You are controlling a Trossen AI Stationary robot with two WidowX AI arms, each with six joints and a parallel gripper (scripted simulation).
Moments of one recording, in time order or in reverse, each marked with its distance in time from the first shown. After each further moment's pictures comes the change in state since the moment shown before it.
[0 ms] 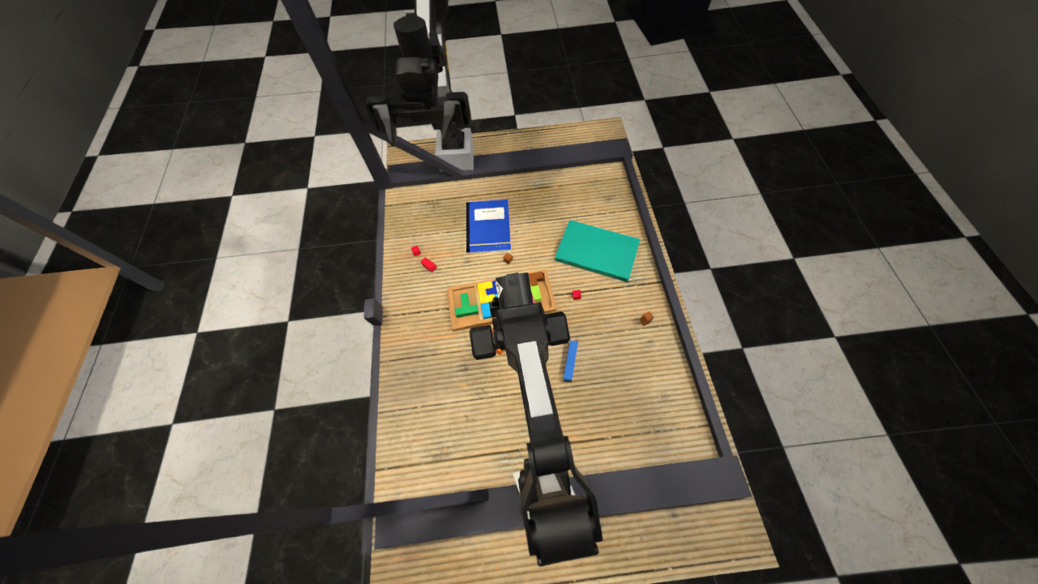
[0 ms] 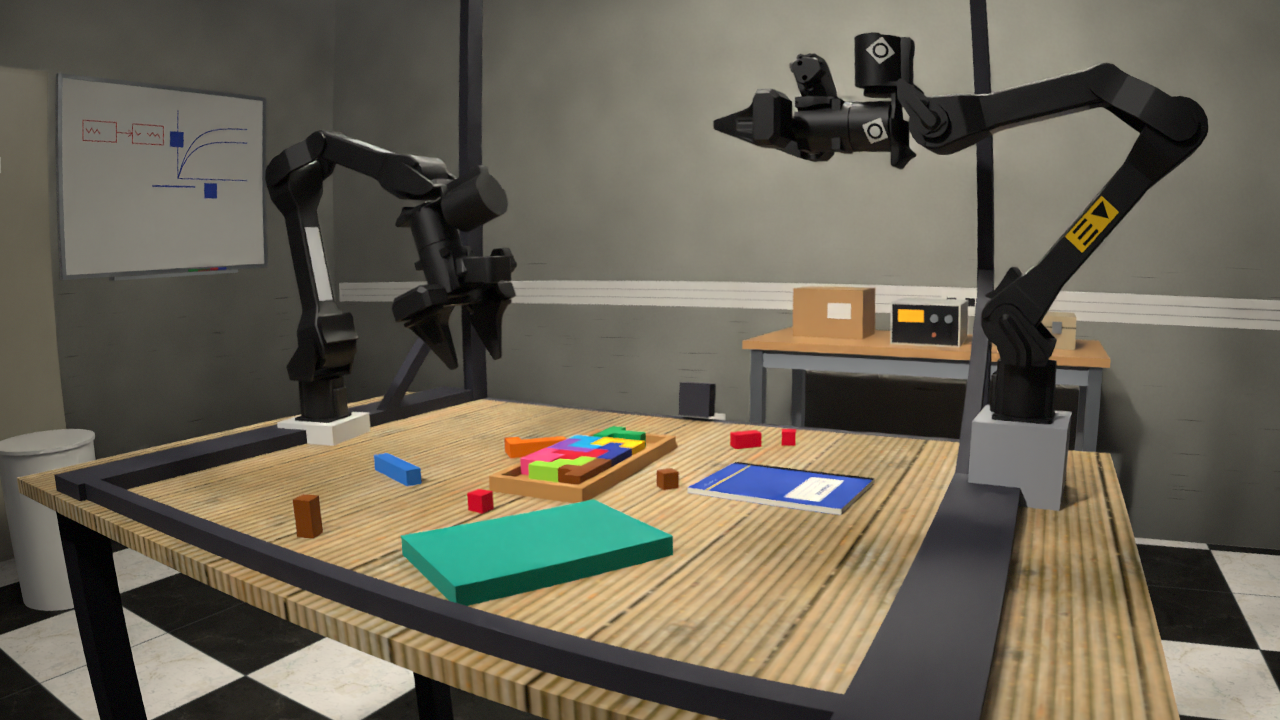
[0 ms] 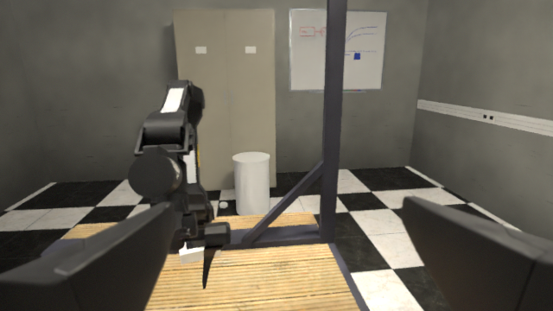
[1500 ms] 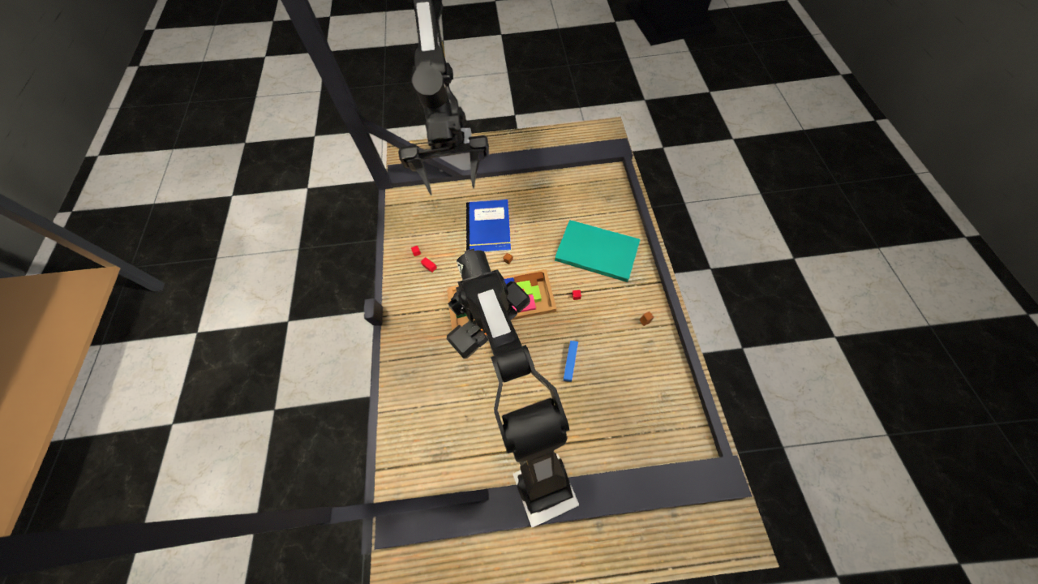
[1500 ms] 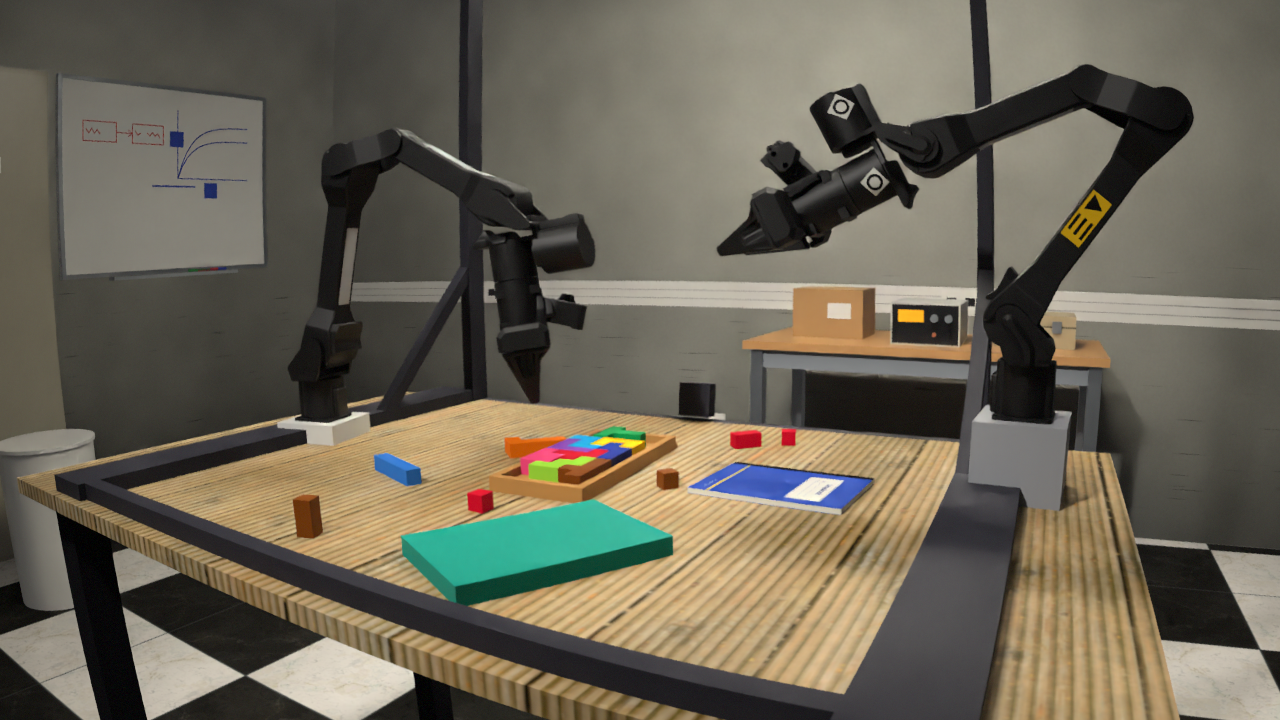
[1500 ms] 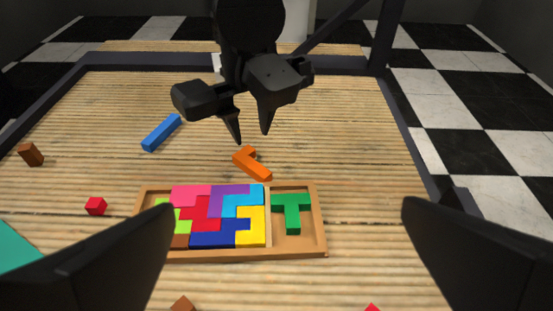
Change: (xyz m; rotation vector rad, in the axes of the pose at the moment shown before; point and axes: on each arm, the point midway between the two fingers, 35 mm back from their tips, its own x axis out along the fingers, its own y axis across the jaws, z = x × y) left arm -0.016 0.031 -0.131 -0.032 0.495 0.128; right arm 0.067 0.055 0.035 -0.555 0.204 0.086
